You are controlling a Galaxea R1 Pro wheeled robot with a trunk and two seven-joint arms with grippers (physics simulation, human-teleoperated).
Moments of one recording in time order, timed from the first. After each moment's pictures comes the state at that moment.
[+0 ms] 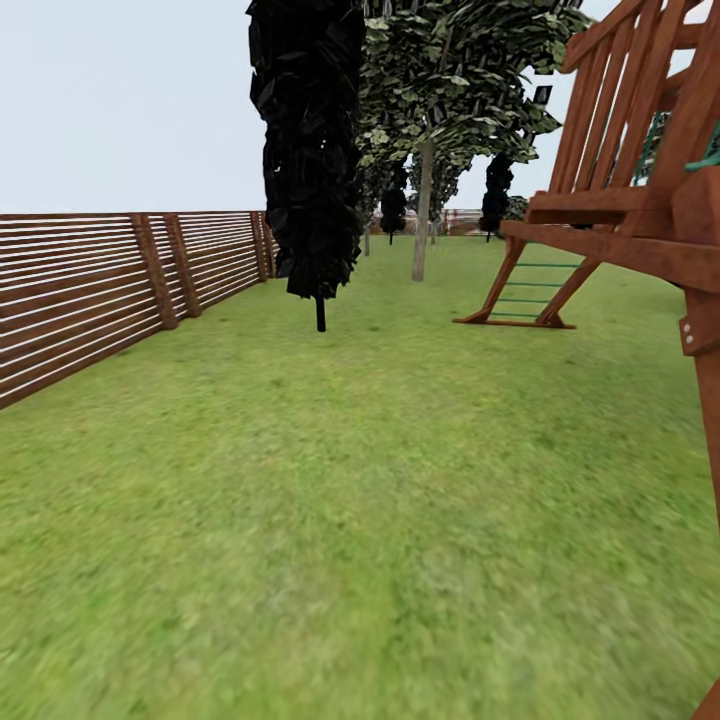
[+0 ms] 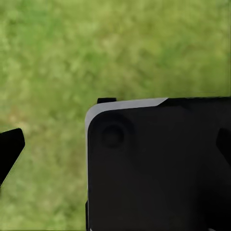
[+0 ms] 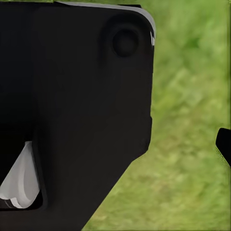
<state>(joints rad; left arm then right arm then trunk) -0.01 0.01 -0.01 -0.04 -0.01 -0.43 0.00 0.00 0.01 -0.01 -0.05 0.01 -0.07 0.00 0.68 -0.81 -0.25</state>
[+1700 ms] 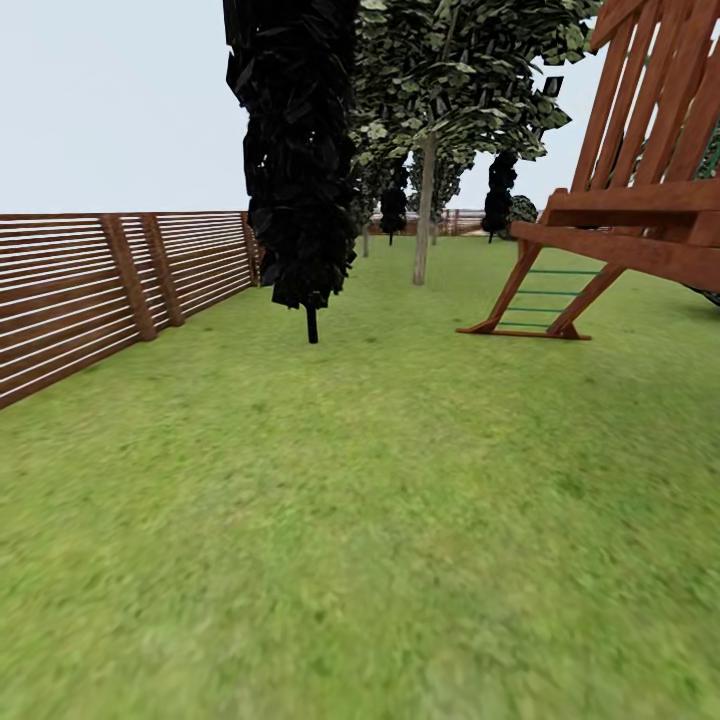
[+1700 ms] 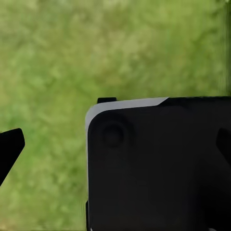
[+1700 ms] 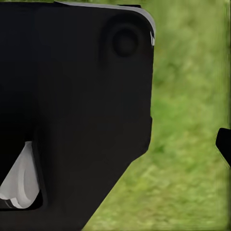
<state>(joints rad) -0.01 0.01 -0.02 -0.04 -0.01 -0.43 0.00 0.00 0.01 -0.01 -0.05 0.01 -0.07 0.00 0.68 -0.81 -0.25</state>
